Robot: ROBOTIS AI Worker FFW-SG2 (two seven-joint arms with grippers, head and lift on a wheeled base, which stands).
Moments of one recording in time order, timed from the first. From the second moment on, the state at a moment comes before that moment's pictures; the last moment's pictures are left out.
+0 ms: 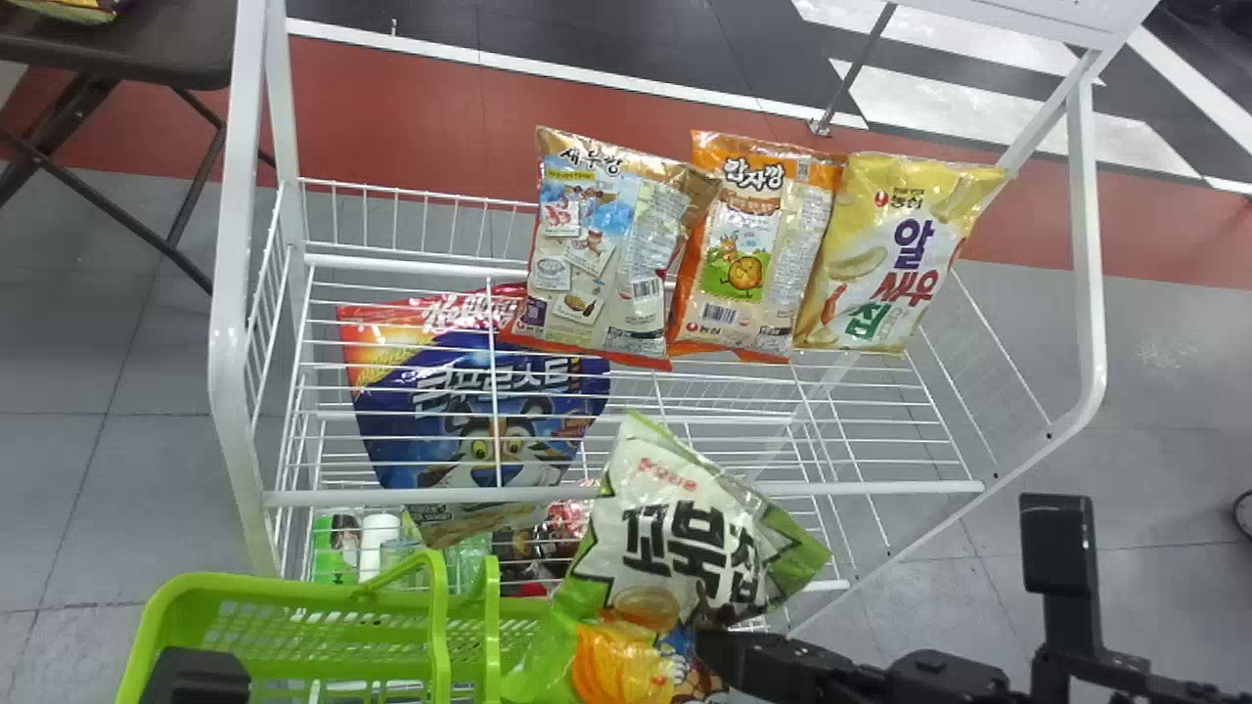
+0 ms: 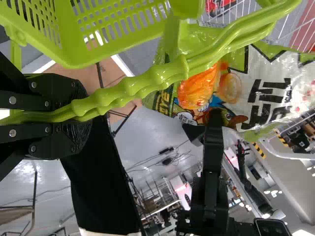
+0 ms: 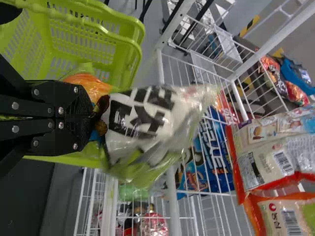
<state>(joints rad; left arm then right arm) 0.62 0.21 -0.24 -2.53 0.26 1.38 -0.82 0.67 0.00 -0.47 -2.79 -0.01 1.57 1.03</state>
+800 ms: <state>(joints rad) 0.63 0.22 -0.28 -2.57 0.26 1.39 -0.80 0.68 -0.07 -0.06 -2.52 0.15 1.57 1.01</state>
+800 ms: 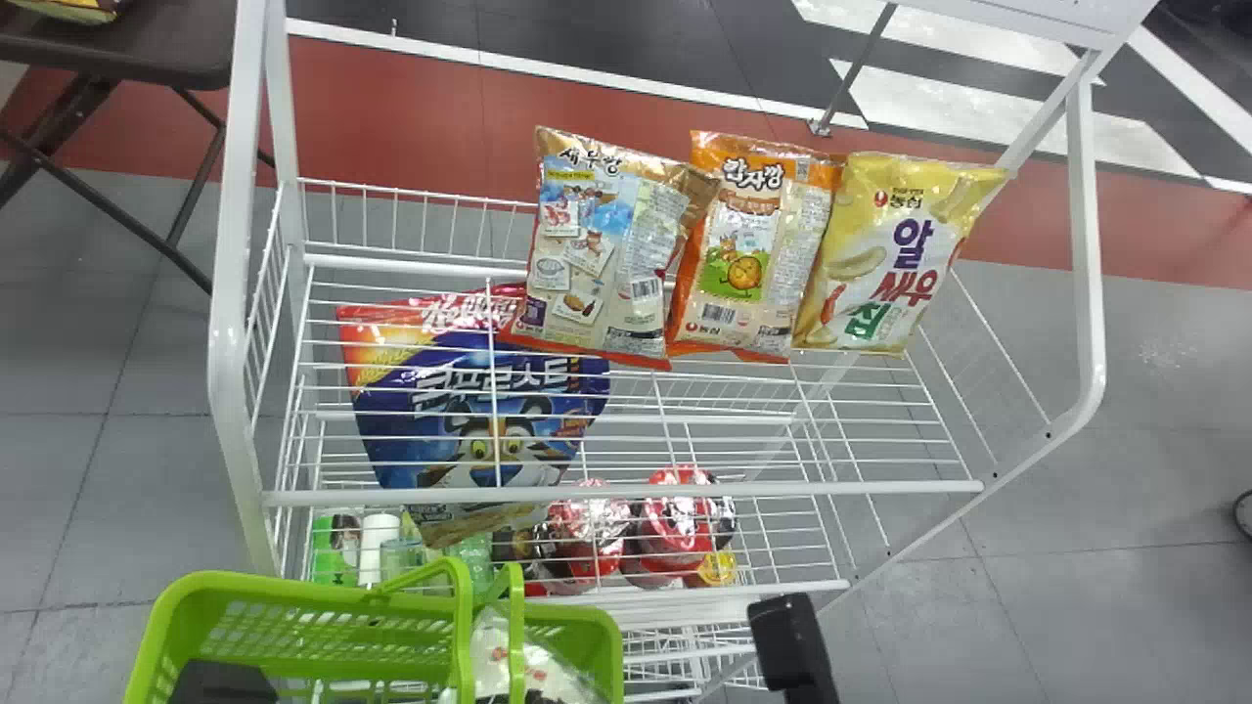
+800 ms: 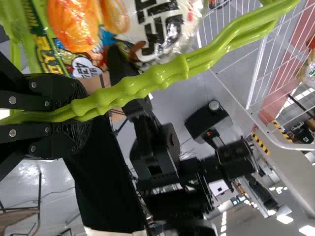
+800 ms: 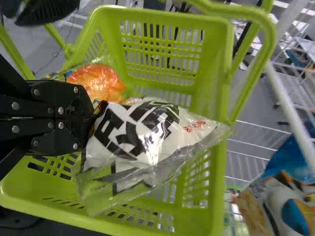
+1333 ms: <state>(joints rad) 0.64 0.22 -0.28 -2.57 0.26 1.39 -0.80 0.68 -0.05 -0.18 -2.45 0.06 1.30 1.02</state>
